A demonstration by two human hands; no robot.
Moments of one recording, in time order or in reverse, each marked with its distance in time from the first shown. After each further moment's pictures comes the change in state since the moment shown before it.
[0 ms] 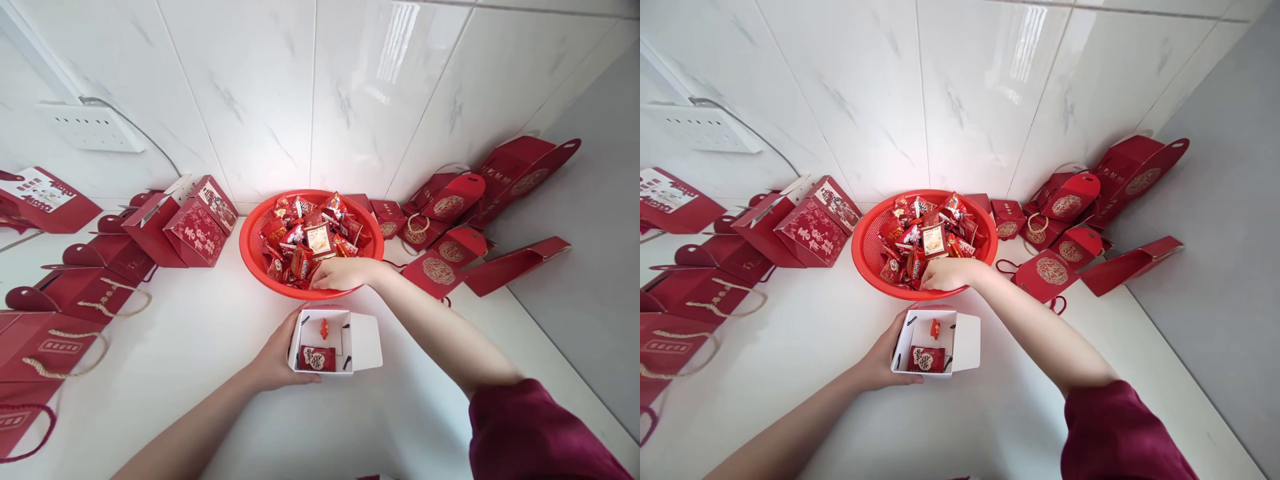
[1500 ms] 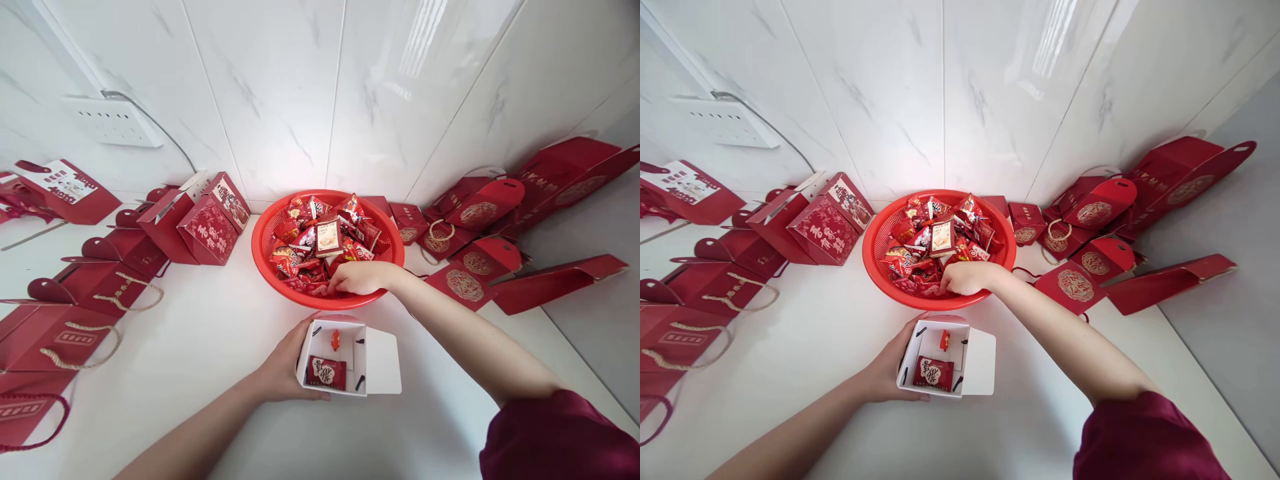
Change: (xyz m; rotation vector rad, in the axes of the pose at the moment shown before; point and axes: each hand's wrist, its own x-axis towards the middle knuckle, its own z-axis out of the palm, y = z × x) left_hand 0.000 0.007 -0.002 0.017 -0.019 0.025; right_hand 0.018 0.034 -0.004 0.060 -0.051 0.065
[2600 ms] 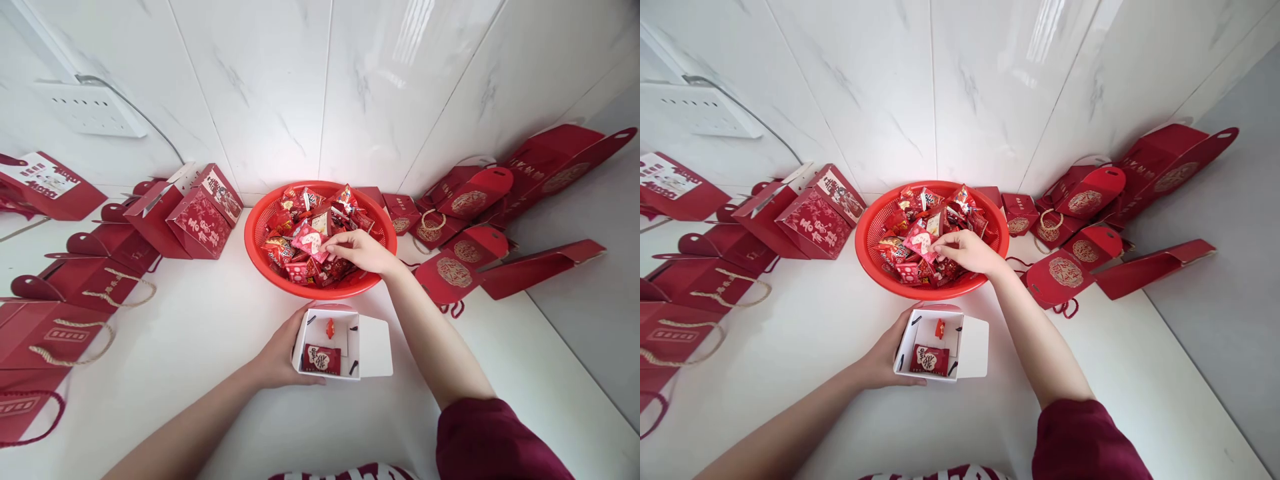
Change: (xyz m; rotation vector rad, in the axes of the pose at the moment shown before) left_hand 0.001 -0.003 0.001 -0.016 0.008 -0.035; right_hand -0.013 0.018 0.009 0.476 0.600 -0.227
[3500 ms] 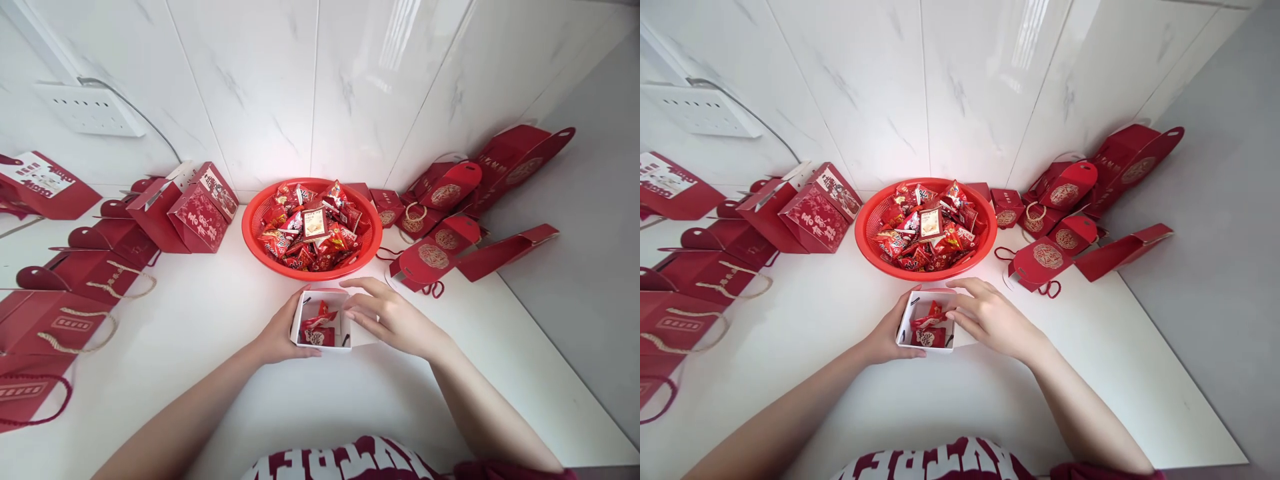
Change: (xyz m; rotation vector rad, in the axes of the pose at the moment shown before) left_hand -0.001 -0.007 0.007 -0.036 0.021 0.031; right_hand -0.149 -0.048 0.052 -0.645 0.059 -0.158
